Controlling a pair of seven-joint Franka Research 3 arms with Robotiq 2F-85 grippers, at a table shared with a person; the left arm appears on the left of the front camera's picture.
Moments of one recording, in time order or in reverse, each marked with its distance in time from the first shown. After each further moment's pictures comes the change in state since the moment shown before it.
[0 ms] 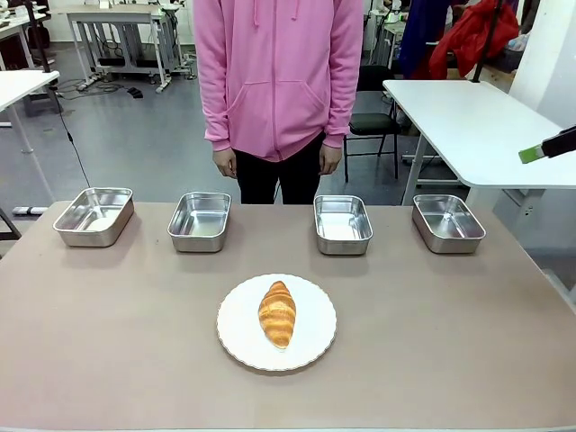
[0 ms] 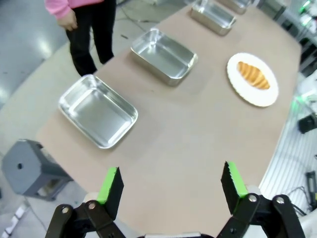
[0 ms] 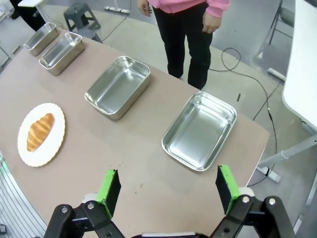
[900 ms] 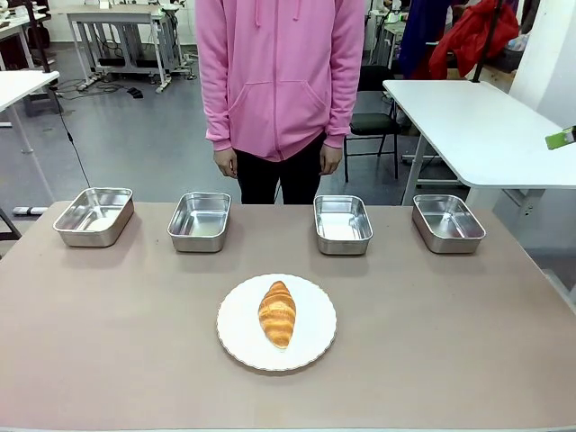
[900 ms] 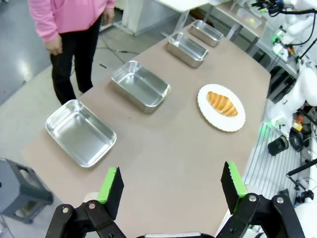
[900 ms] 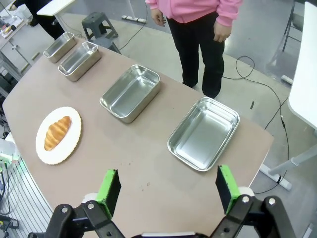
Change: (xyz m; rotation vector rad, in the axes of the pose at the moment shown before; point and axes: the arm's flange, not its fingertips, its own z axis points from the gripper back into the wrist) left arm -0.002 -0.003 0.036 -0.123 -0.172 0.060; right arm -0.002 -0.028 0.028 0.089 -0.048 -0.029
